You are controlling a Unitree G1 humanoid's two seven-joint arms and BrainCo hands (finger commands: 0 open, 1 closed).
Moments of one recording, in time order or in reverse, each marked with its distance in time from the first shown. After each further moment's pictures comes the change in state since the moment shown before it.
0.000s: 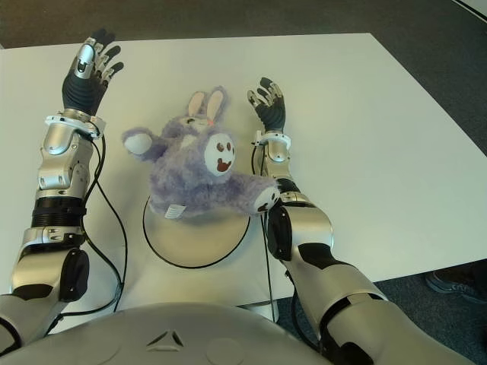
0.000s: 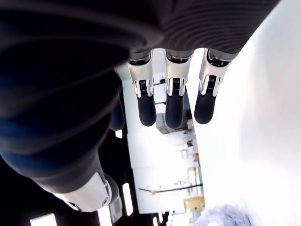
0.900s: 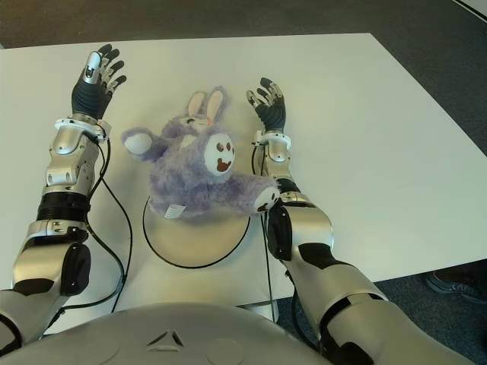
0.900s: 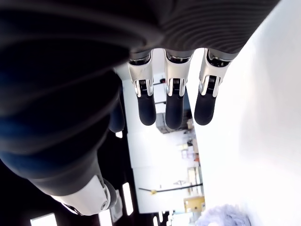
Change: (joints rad) left arm -0.040 -0.002 -0.001 0.147 0.012 -0.008 0.016; right arm 0.000 -0.001 -0.004 0.000 0.002 0.000 0.005
